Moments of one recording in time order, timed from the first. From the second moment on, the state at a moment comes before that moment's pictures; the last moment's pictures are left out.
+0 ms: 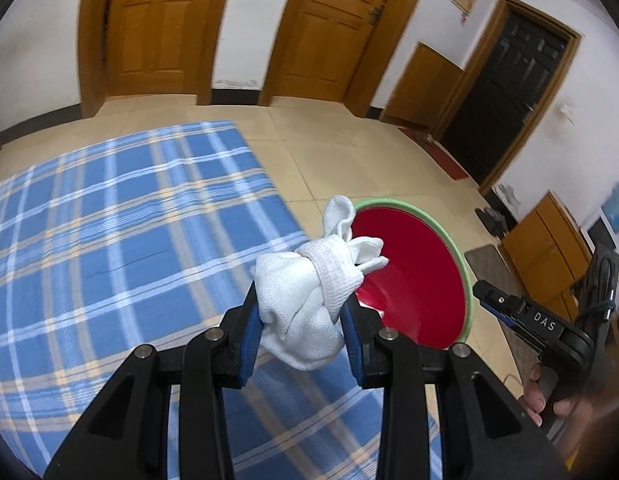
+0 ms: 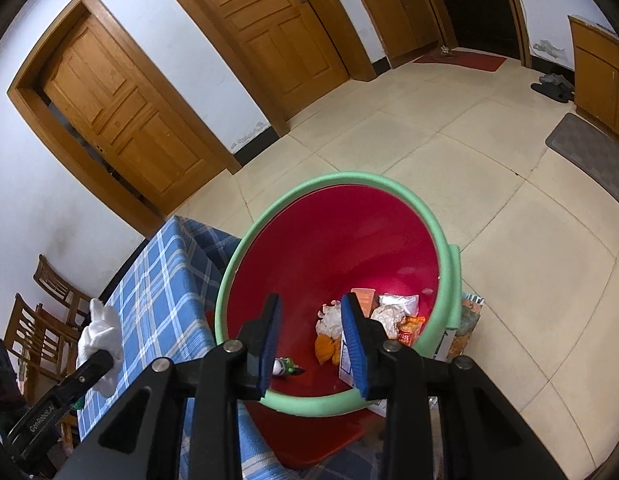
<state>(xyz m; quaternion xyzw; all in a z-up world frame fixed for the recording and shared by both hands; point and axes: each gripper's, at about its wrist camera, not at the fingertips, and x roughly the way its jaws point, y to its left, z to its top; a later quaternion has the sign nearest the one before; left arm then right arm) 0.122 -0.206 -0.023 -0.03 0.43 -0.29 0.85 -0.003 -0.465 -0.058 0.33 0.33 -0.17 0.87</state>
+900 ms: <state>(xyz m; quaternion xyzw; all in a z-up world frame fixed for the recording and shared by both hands) 0.124 -0.302 -0.048 0.05 0.46 -0.34 0.82 -0.019 -0.497 -0.060 0.36 0.32 -0.19 0.86</state>
